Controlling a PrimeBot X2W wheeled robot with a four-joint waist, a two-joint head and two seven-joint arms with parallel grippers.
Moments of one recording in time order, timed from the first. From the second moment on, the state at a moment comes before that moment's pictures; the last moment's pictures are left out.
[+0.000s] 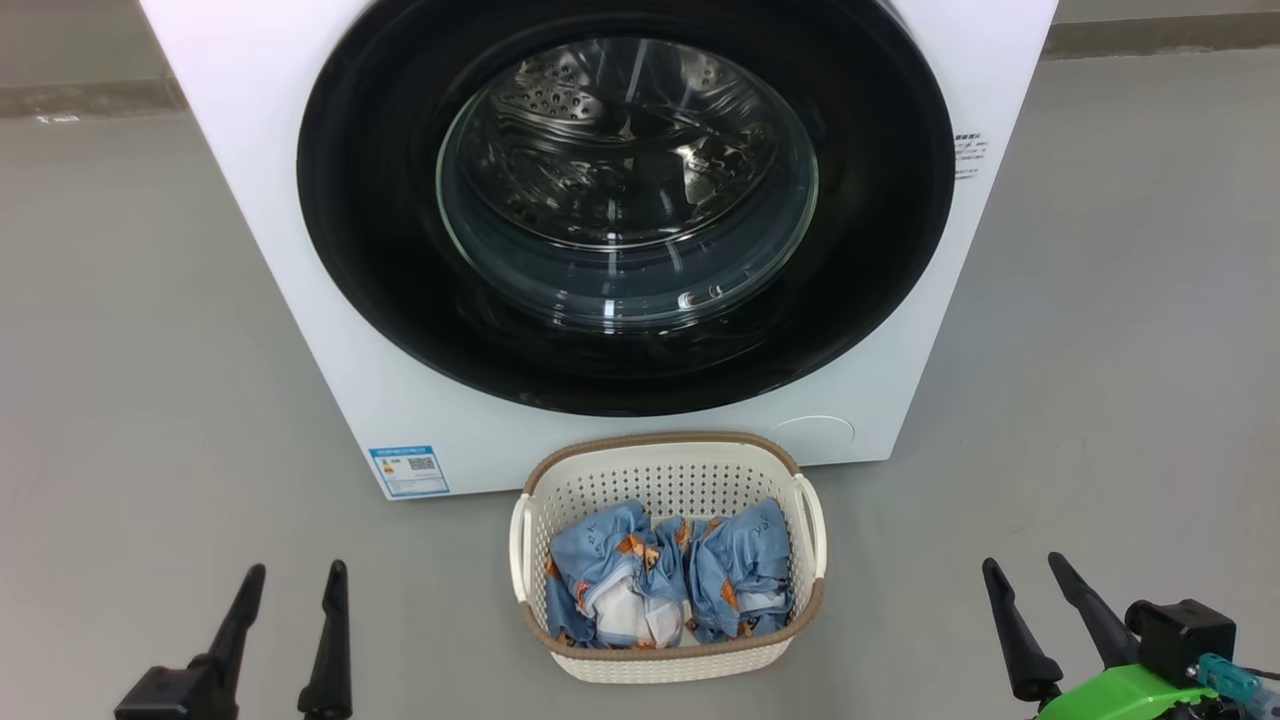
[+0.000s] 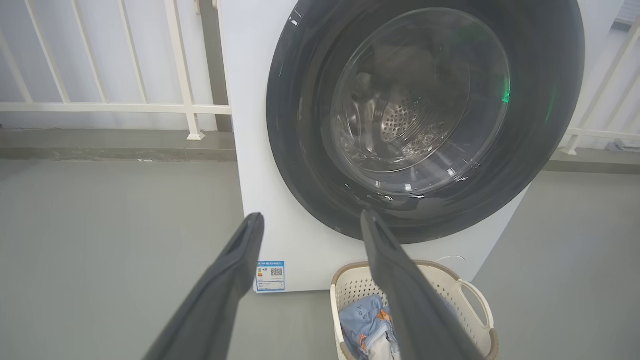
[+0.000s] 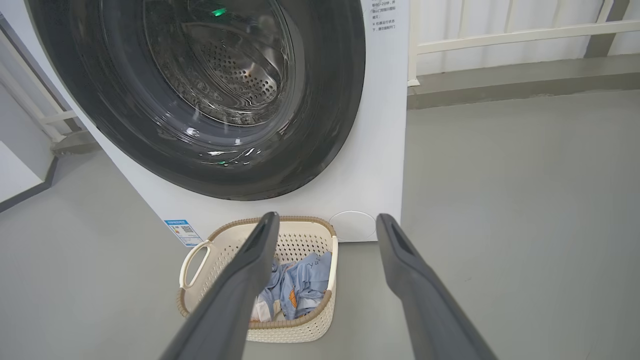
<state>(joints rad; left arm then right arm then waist) 0.04 0.10 -0.05 0.12 -0.26 -0.13 -0.24 -0.04 -0.19 0.04 0.36 0.36 0.13 -0.24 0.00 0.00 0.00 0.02</state>
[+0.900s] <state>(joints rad) 0.06 0.11 -0.02 0.14 -0.19 -0.13 -0.26 -0.04 -0.18 0.03 0.36 0.32 0.13 -0.25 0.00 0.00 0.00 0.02</state>
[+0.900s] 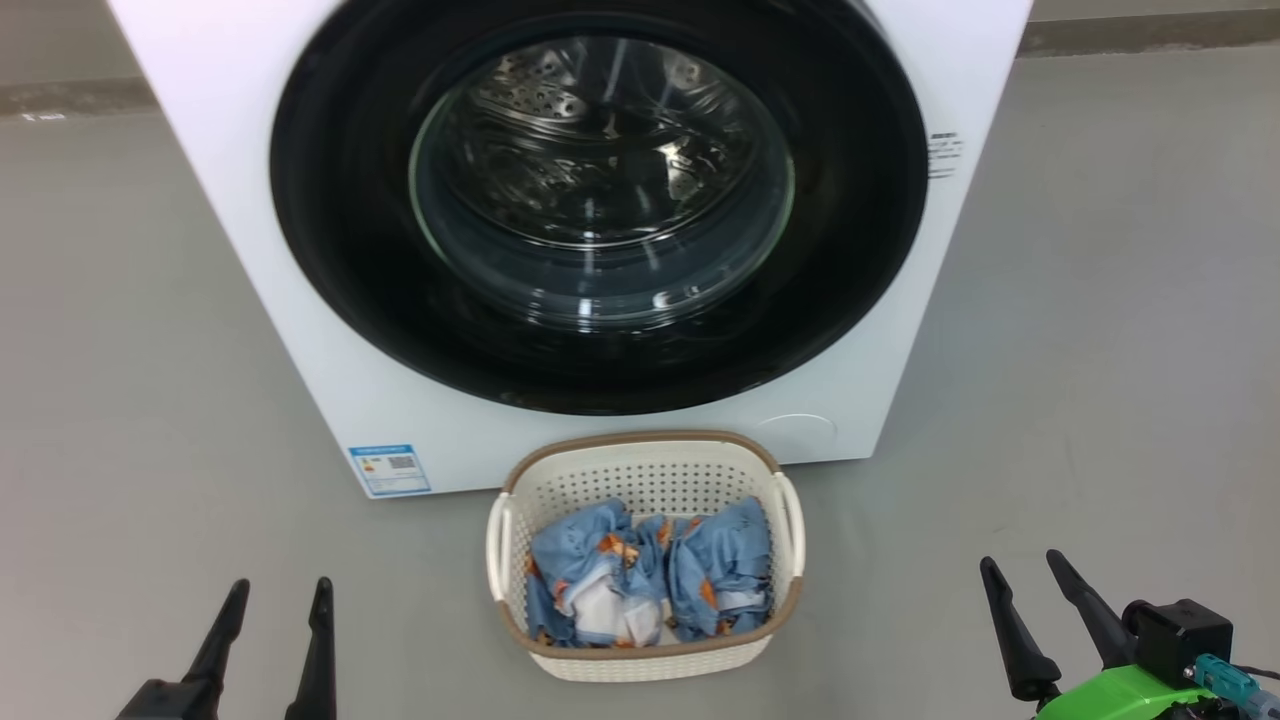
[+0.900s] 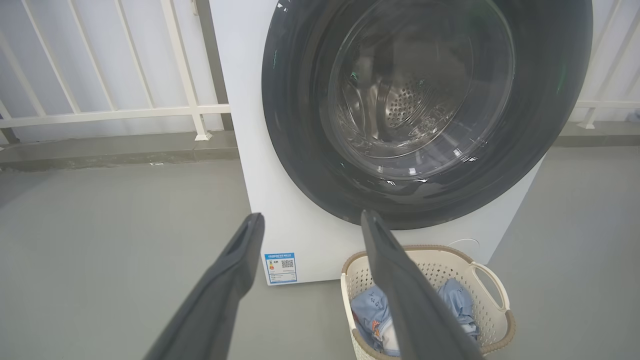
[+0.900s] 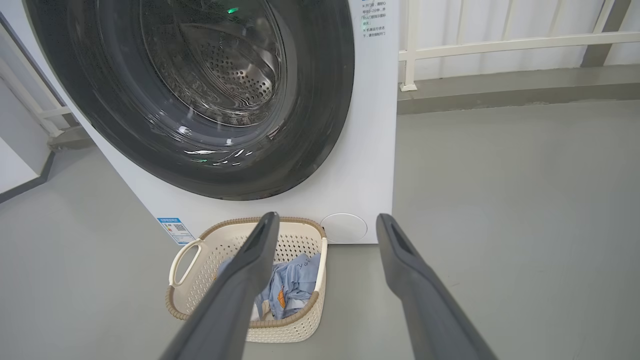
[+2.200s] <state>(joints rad) 0.06 0.10 -0.02 0.11 -0.23 -0.13 -0.26 -0.04 -0.18 0.04 0.36 0.32 0.13 -0.25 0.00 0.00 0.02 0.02</state>
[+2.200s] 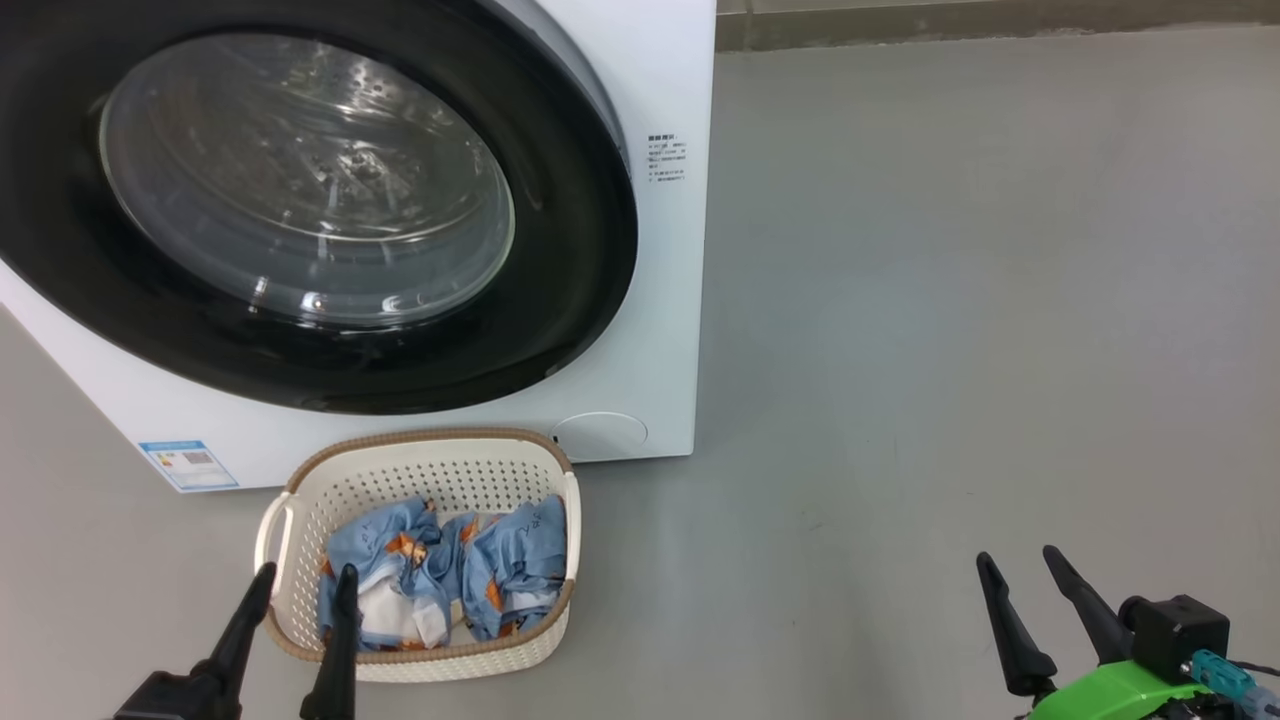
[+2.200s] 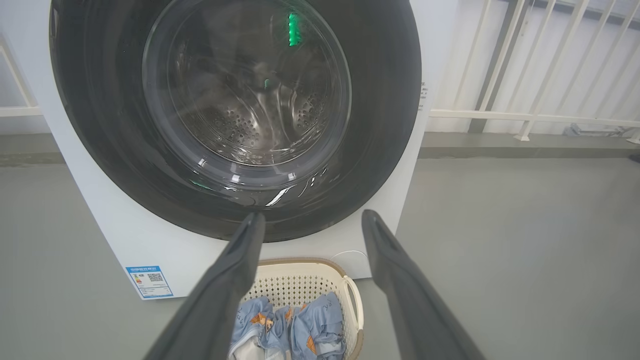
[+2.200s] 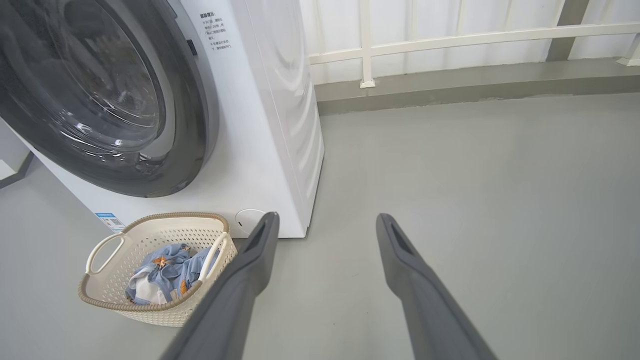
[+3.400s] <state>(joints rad) -0.11 0.05 -0.12 0.10 -0.28 -0.13 -0.26 -0.86 -0.29 0.22 0.36 1.42 0.13 -0.08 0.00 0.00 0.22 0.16</state>
